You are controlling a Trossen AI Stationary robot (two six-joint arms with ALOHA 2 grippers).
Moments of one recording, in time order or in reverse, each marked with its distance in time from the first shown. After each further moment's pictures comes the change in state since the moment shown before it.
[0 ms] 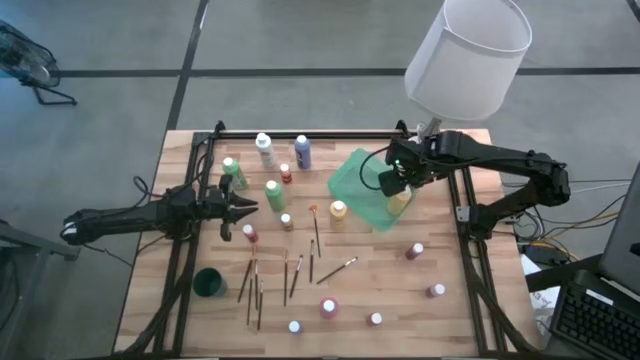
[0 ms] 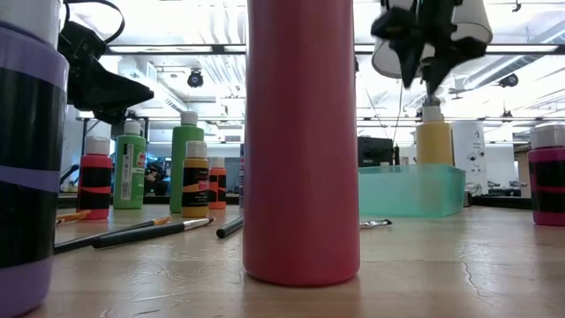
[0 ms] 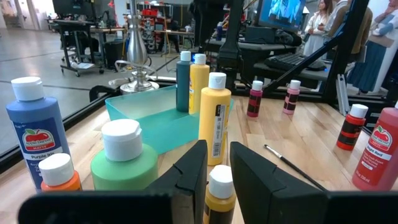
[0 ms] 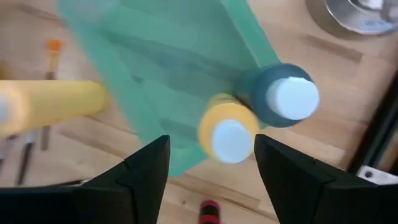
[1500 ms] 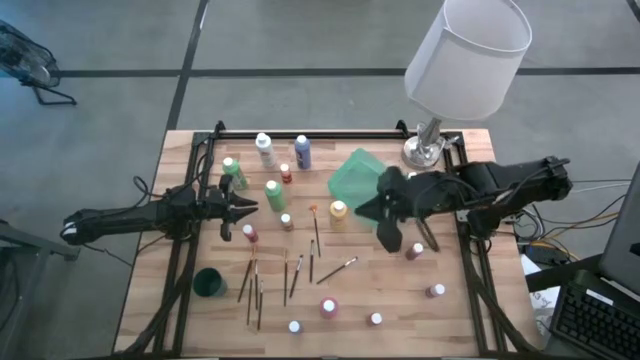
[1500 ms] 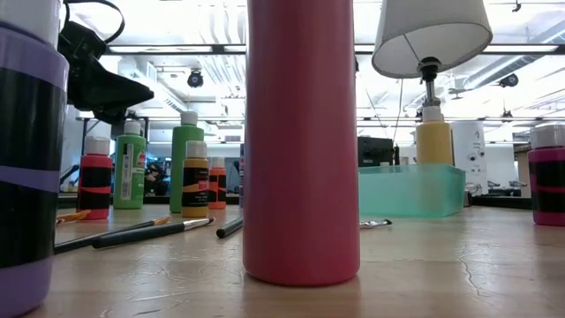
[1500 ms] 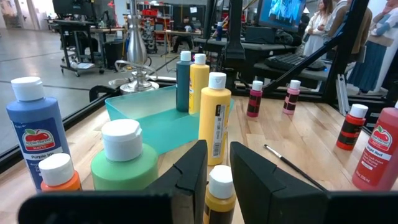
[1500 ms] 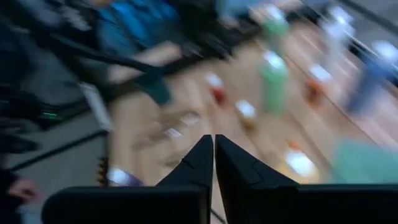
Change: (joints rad) left arm 0.000 0.000 0.000 0.000 0.000 0.000; right arm 0.511 0.020 0.240 0.587 0.140 -0.477
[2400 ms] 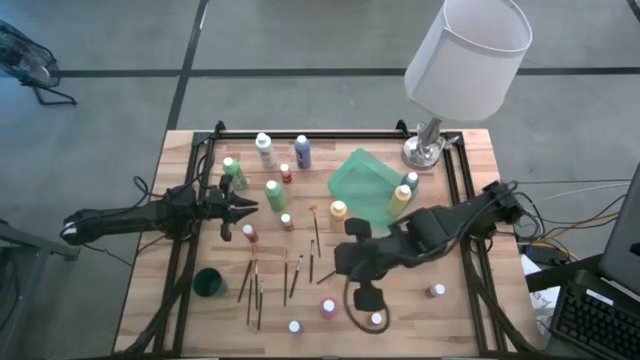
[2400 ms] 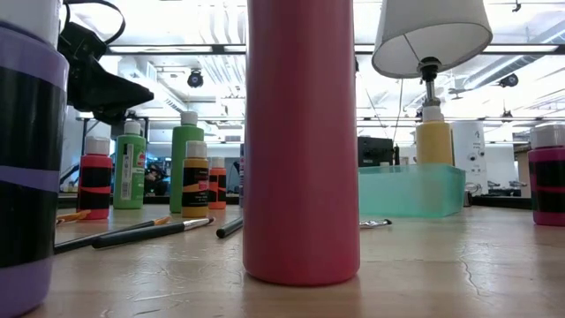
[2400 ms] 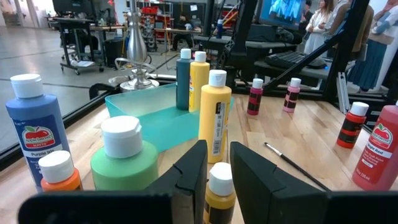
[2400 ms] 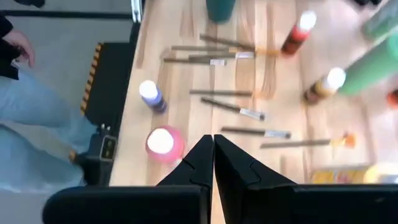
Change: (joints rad) left arm 0.000 0.000 0.000 -0.008 0.000 0.000; right arm 0.154 0.485 0.507 -0.417 -0.122 -0.153
